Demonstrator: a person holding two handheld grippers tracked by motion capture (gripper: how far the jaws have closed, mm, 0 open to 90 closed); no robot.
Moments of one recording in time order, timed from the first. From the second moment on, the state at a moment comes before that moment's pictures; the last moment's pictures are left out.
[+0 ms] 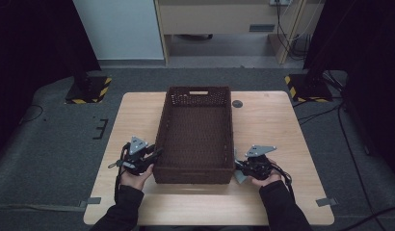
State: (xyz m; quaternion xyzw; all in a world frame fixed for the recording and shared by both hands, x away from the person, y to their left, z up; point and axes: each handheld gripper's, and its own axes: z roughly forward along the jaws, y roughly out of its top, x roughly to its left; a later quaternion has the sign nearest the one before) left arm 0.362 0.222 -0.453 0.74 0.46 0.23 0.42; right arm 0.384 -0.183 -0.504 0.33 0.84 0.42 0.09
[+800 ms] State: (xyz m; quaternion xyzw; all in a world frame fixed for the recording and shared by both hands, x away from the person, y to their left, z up) left arm 0.360 0.225 -0.453 0.75 0.45 0.23 0.43; right arm 0.357 -0.185 -0.501 0.32 0.85 0.42 0.08
